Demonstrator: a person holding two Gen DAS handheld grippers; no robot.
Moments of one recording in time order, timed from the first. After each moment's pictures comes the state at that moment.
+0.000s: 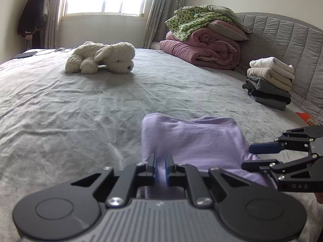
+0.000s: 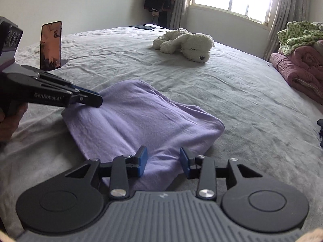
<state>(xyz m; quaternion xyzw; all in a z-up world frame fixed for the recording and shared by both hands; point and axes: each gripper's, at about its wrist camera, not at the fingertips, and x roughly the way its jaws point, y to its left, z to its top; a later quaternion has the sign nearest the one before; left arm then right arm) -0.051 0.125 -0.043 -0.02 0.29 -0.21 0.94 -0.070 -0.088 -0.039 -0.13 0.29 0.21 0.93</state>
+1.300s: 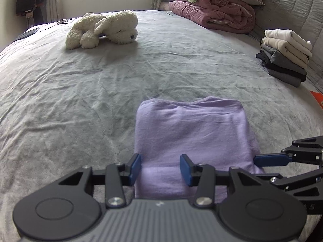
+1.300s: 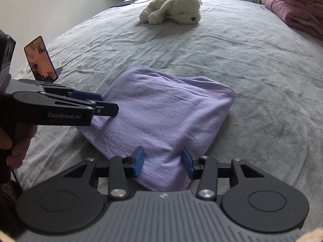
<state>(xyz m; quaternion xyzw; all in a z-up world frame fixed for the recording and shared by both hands) -0.023 0.089 -0.017 0.03 0.41 -0.16 0.90 -0.049 -0.083 -0.017 0.01 0.43 0.18 0.88</state>
